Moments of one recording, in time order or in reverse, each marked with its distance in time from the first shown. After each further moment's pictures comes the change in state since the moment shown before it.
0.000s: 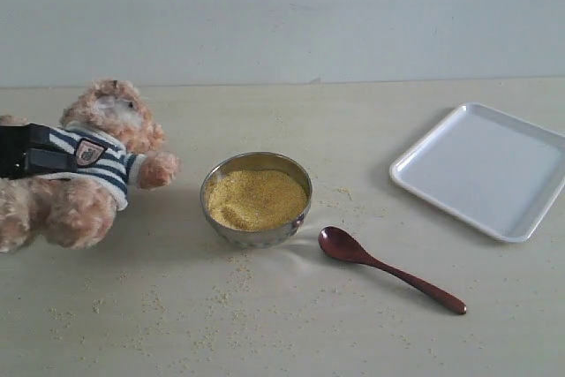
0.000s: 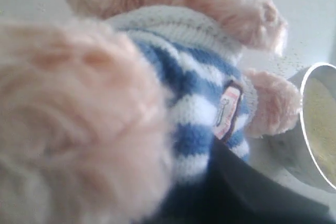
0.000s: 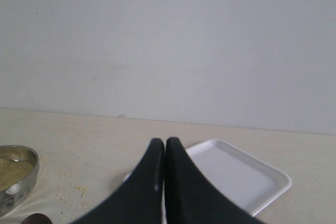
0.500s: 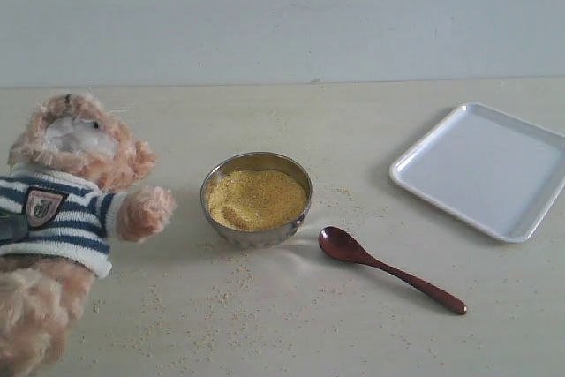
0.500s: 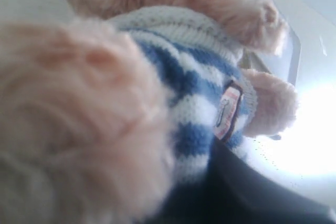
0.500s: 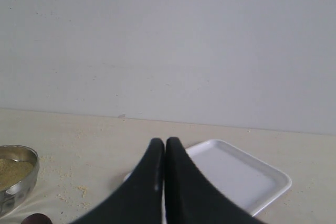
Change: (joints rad) left arm 0.238 -0.637 0.532 0.002 0.269 -0.037; right arm 0.000 0.000 0.000 0.000 0.000 0.000
